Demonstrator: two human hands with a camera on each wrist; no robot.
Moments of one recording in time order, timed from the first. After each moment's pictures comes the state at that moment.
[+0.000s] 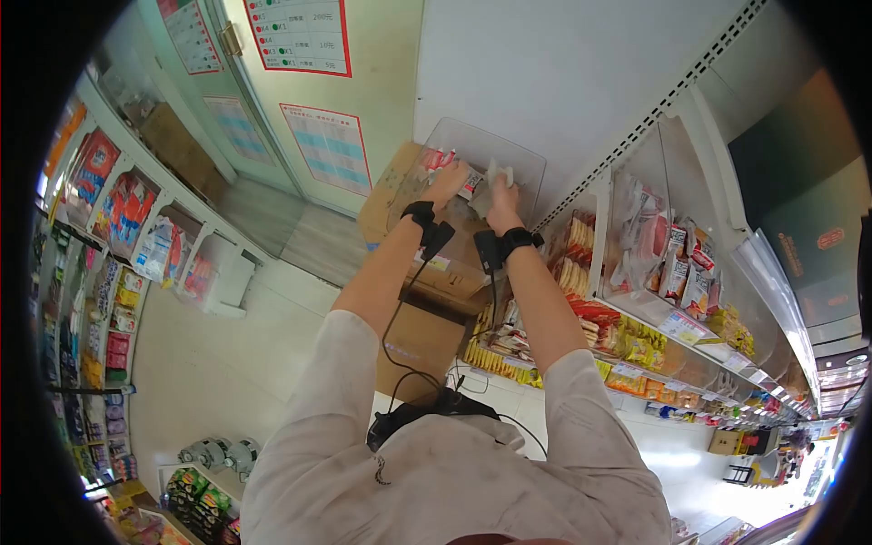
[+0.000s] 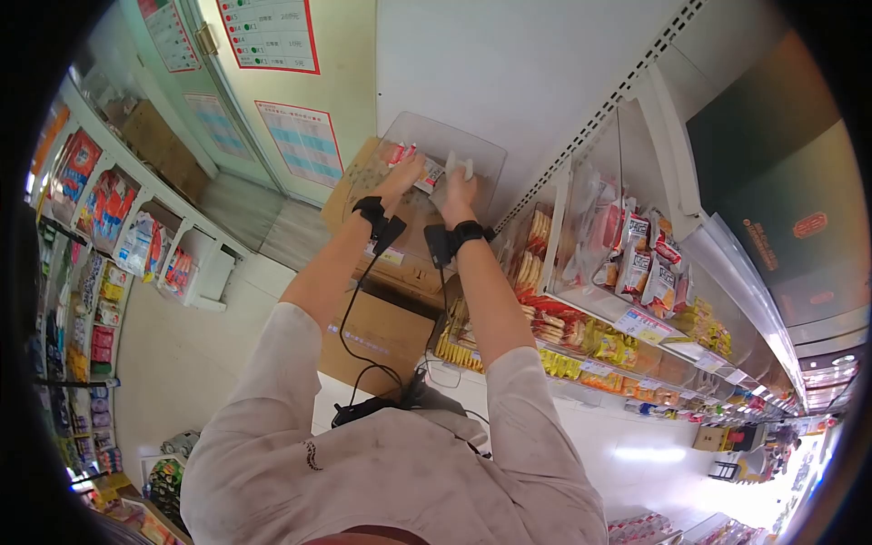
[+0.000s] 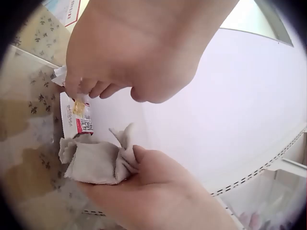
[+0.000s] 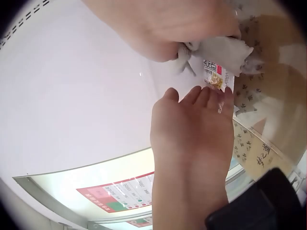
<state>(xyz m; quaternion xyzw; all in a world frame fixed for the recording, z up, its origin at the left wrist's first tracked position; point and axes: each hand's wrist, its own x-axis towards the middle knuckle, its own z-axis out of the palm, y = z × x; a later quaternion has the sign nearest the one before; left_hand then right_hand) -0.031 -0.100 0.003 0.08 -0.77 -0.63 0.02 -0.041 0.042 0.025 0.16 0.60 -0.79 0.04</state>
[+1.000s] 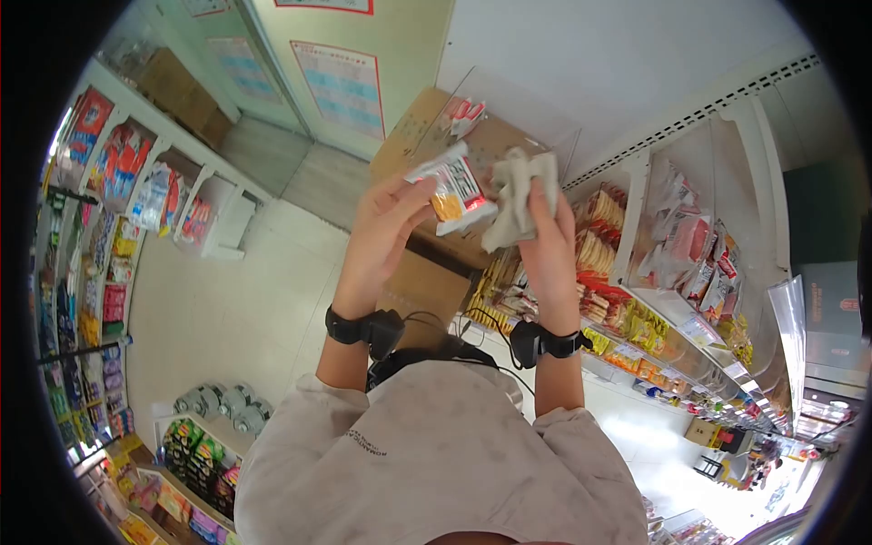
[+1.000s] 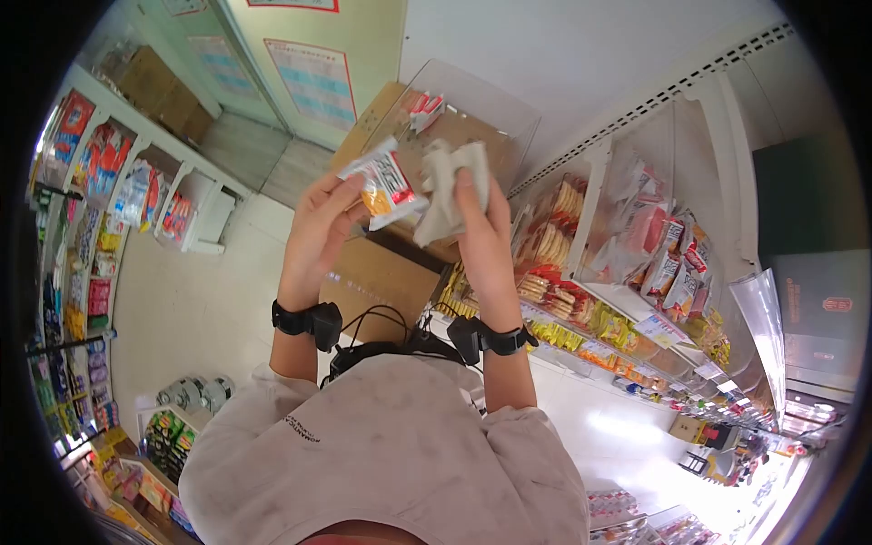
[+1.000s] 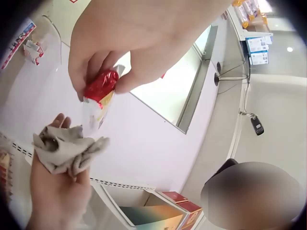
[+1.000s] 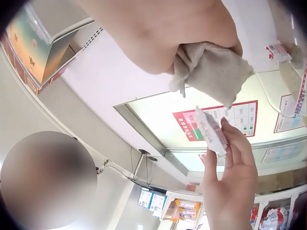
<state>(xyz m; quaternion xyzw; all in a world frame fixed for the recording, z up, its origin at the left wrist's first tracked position) 0.235 -0.103 0.171 0.06 -0.43 -0.89 0.12 0.156 0.090 0.189 -0.09 0.58 -0.79 0.17</state>
